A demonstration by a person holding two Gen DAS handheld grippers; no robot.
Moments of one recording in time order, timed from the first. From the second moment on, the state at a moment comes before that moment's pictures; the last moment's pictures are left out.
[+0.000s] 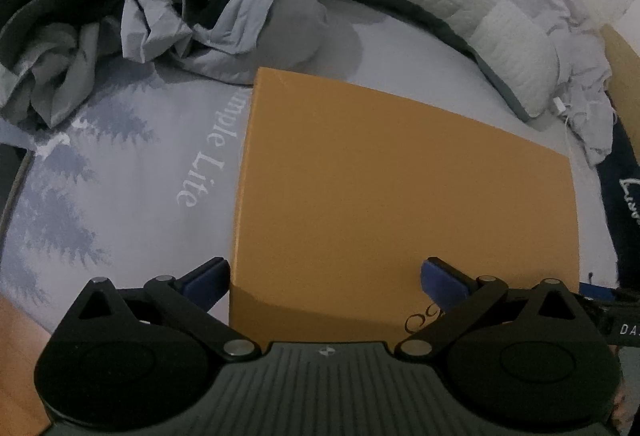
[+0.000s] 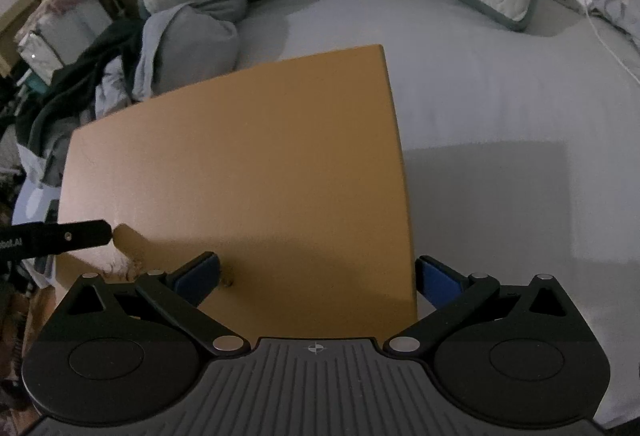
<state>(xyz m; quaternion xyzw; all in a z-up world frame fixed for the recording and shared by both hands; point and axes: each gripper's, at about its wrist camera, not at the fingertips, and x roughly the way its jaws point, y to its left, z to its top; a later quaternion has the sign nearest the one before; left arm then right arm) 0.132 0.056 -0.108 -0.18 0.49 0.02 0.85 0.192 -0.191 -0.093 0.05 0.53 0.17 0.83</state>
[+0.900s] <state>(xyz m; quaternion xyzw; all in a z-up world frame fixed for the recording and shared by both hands) 0.163 0.073 -0.113 -0.20 0.47 0.00 0.86 0.241 -0.197 -0.100 0.09 0.53 0.19 0.82</state>
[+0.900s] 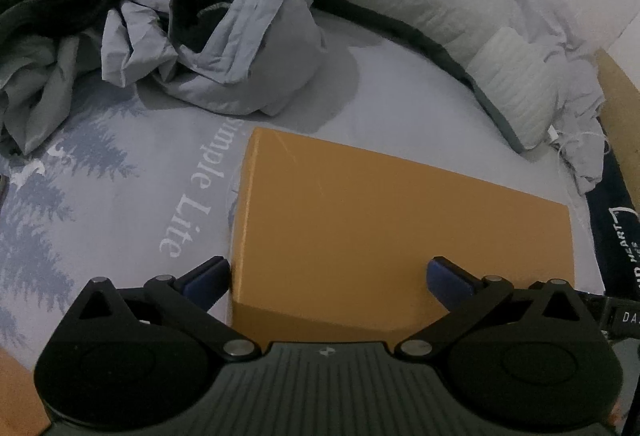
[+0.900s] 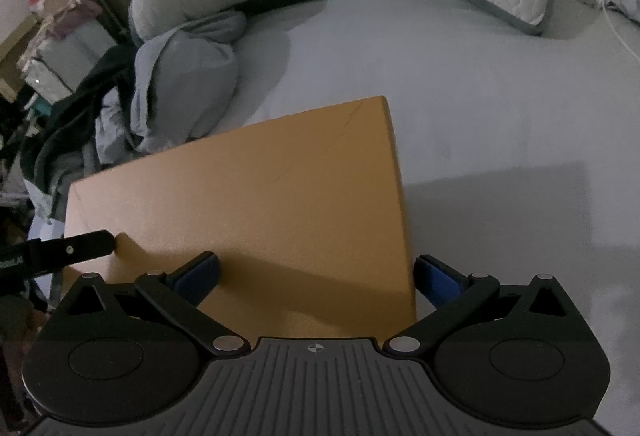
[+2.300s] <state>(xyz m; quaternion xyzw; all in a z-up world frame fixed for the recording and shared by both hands) 0.031 0.037 -0.117 -0.17 0.46 -0.01 0.87 0.106 -0.230 -0.101 0.08 0.50 0.20 0.84</state>
